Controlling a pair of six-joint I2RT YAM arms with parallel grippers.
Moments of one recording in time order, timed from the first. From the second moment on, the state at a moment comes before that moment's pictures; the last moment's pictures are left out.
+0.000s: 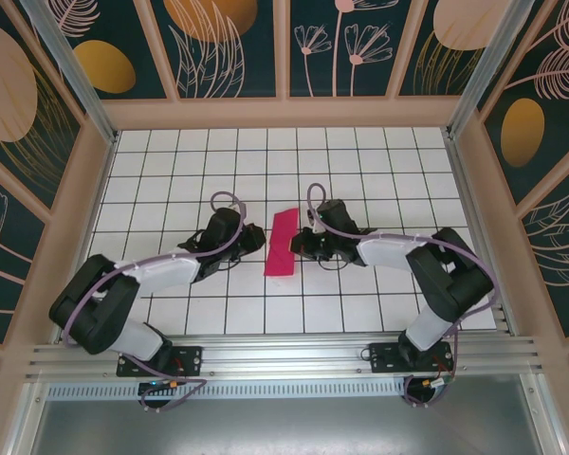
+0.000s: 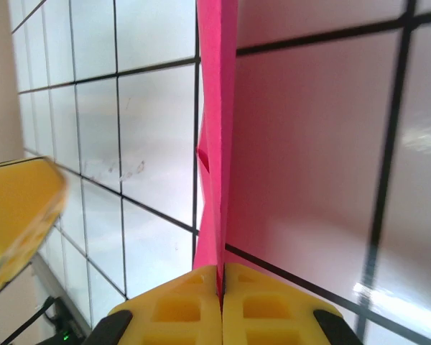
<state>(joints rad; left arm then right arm) -0.63 1.44 0.61 0.20 0.09 -0.90 0.64 1.61 0.76 0.04 -0.43 0.82</state>
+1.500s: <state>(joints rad) -0.63 0.89 0.32 0.01 -0.46 -1.12 0.95 1.97 1.41 -0.89 0.24 0.68</state>
